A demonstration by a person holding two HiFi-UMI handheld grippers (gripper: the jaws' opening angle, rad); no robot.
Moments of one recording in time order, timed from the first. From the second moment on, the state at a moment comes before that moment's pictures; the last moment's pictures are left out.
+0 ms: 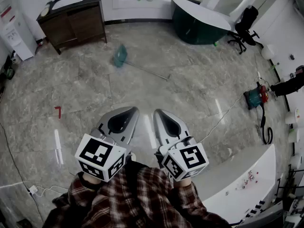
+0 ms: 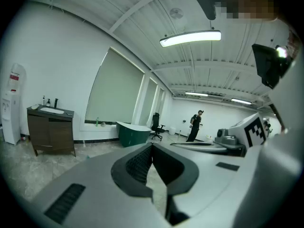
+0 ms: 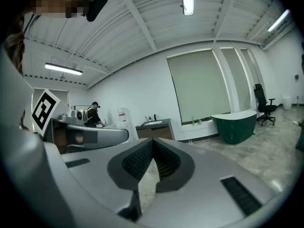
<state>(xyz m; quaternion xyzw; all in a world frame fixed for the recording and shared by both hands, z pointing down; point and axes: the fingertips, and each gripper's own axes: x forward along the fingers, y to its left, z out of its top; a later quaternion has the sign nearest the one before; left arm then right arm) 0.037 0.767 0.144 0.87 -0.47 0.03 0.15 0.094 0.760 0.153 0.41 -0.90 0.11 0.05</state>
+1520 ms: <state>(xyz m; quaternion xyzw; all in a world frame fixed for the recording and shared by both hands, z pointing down) -0.016 0.324 0.183 0.88 -0.44 0.05 0.18 0.085 0.322 0.186 0.49 -0.85 0.16 0.04</state>
